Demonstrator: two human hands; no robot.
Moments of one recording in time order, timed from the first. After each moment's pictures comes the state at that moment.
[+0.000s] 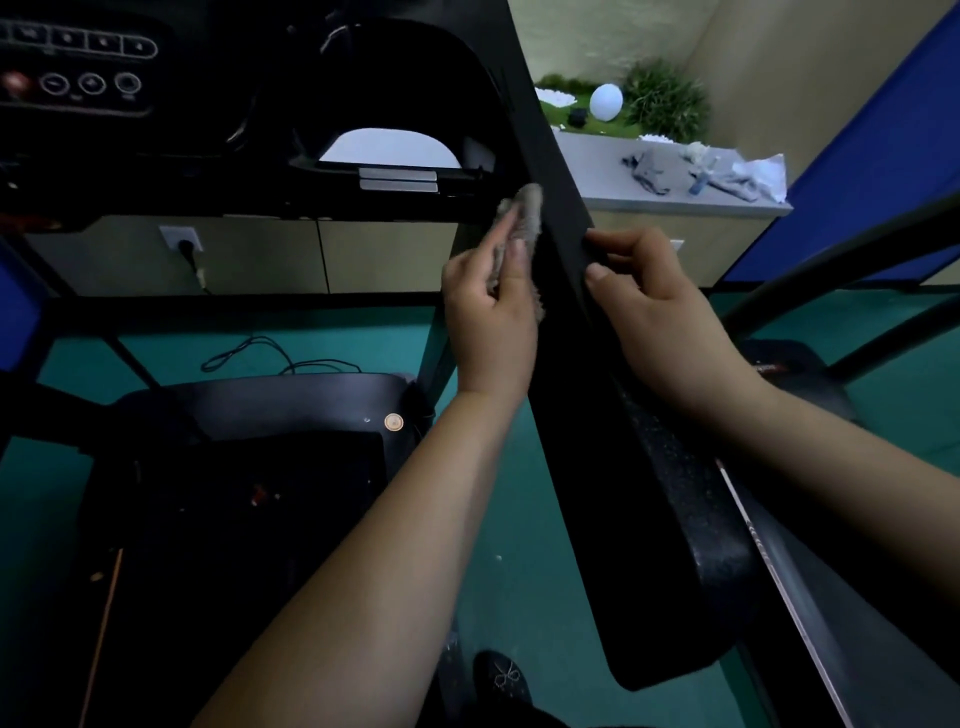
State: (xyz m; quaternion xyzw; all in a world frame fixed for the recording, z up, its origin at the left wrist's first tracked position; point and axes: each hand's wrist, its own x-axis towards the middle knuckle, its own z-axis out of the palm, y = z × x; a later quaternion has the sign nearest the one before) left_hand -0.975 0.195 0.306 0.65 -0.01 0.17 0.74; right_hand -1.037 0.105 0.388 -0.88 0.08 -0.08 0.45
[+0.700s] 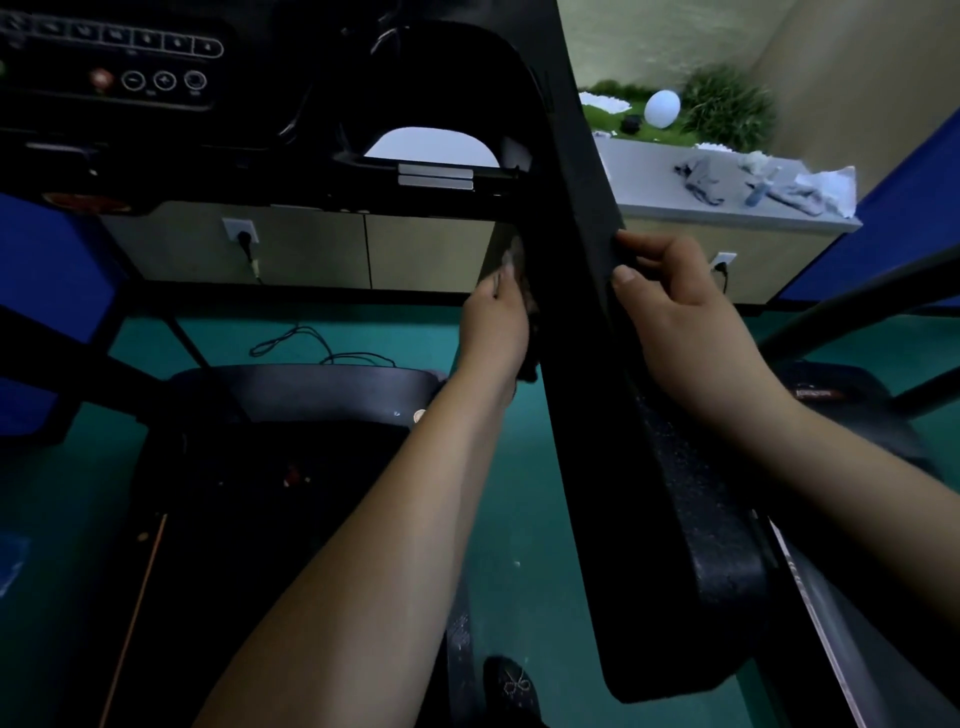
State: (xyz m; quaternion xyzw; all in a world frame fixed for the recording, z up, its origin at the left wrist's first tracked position) left_hand -0.955 0.204 0.284 0.66 0.11 -0.05 0.74; right_hand -1.035 0.100 0.382 -0.87 0.06 -0.08 0.49
